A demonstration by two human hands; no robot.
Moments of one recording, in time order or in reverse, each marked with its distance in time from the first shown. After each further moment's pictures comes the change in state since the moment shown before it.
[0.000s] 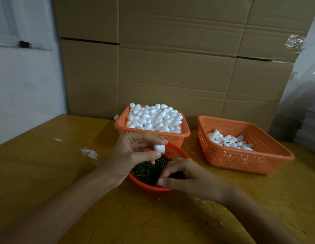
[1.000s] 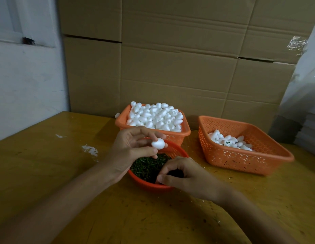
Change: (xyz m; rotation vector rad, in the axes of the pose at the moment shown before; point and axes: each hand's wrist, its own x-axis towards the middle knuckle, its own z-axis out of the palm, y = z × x) left_hand -0.001 -0.002 -0.001 -0.066 0.029 -0.014; right_hand -0.001 -0.003 0.005 -0.118 0.037 0.041
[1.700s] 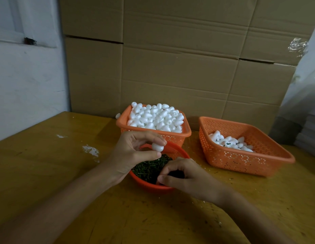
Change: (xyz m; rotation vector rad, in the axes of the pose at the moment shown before) left_hand -0.001 0.001 0.000 0.120 -0.016 0.036; right_hand 0.000 -0.003 0.001 -0.042 0.005 0.037
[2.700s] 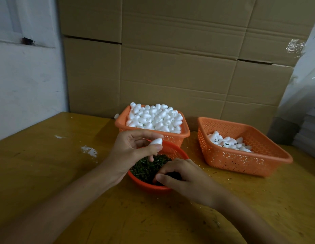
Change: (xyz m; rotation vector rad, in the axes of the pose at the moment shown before) left_hand 0.004 -0.009 0.000 0.000 0.089 -0.061; right_hand -0.003 -0.008 0.002 -0.160 0.036 -0.027
